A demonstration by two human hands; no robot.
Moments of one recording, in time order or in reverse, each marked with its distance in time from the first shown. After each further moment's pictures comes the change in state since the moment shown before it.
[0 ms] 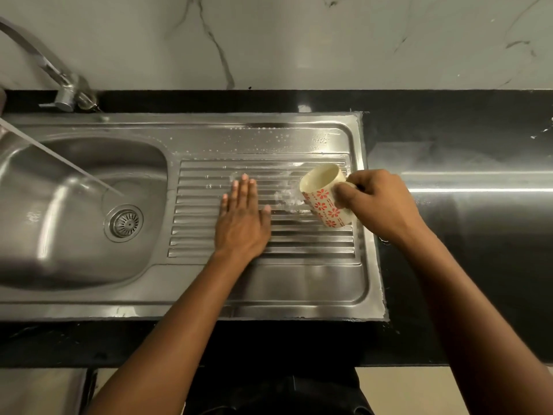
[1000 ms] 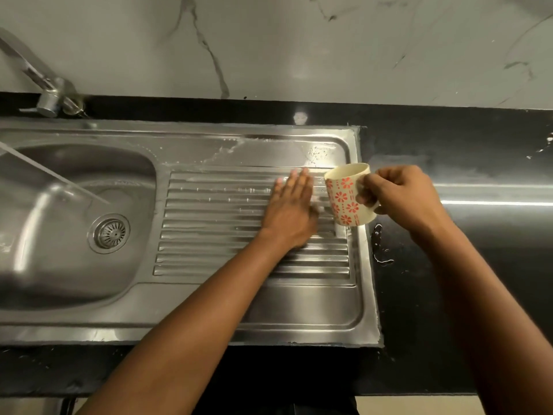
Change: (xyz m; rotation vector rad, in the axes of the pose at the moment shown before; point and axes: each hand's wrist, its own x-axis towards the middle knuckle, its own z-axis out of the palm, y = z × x) left_hand 0.069 0.090 0.000 -0.011 -0.059 0.313; right_hand 0.041 0.018 -0.033 0.199 0.050 0.185
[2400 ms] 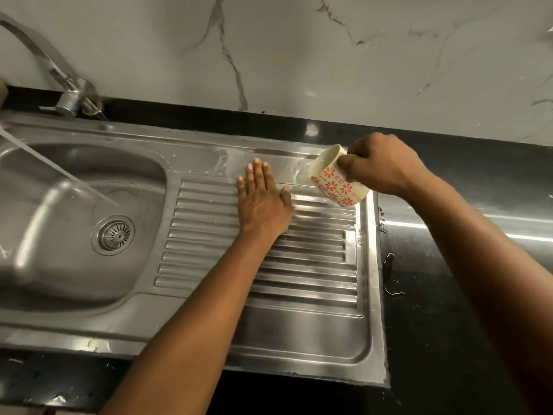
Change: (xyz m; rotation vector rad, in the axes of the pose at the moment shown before) left_hand 0.024 -0.061 -0.022 0.010 0.109 -0.459; right_hand 0.086 -0.075 0.011 -0.547 -0.192 -0.337
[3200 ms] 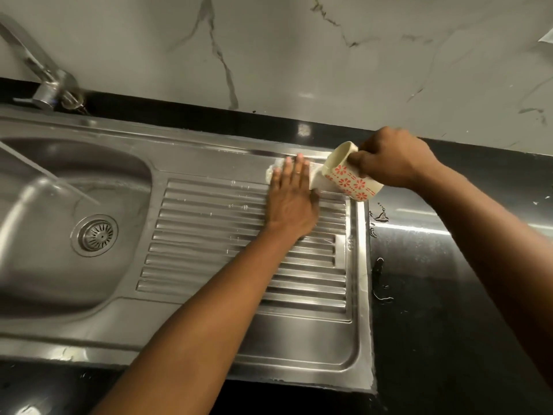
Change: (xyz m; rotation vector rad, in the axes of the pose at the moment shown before) left_hand 0.018 0.062 0.023 -0.052 0.047 0.252; right_hand 0.014 0.023 -0.021 -0.140 0.005 0.039
